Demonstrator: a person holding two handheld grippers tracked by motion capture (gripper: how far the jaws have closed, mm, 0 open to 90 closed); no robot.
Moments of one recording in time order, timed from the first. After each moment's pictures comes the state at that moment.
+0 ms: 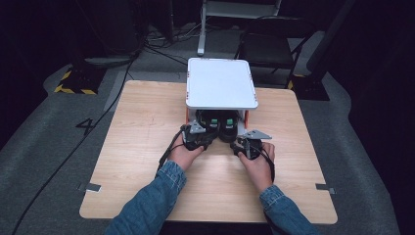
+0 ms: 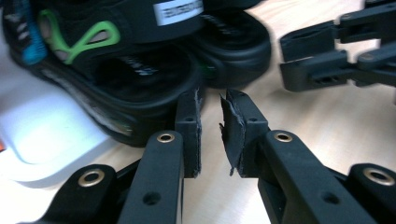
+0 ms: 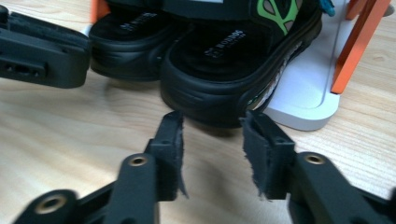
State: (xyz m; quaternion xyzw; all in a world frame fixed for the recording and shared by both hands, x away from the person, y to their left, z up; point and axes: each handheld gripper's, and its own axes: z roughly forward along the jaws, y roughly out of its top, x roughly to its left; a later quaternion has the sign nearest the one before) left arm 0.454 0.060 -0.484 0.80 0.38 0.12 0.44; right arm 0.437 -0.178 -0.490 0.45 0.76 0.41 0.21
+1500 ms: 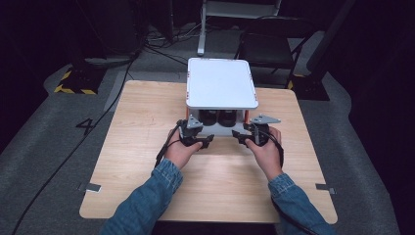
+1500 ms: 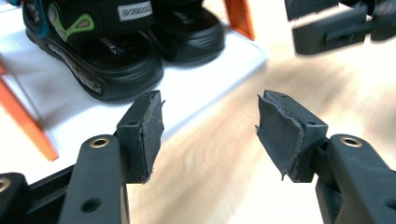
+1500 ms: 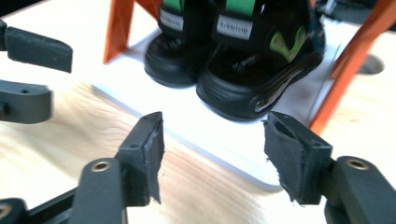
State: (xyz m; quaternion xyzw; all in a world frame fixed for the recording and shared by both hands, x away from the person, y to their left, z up) left arm 0.443 0.072 -0.454 0.80 0.37 0.14 0.45; right arm 0.469 -0.199 -0.452 0.41 0.78 0.44 0.19
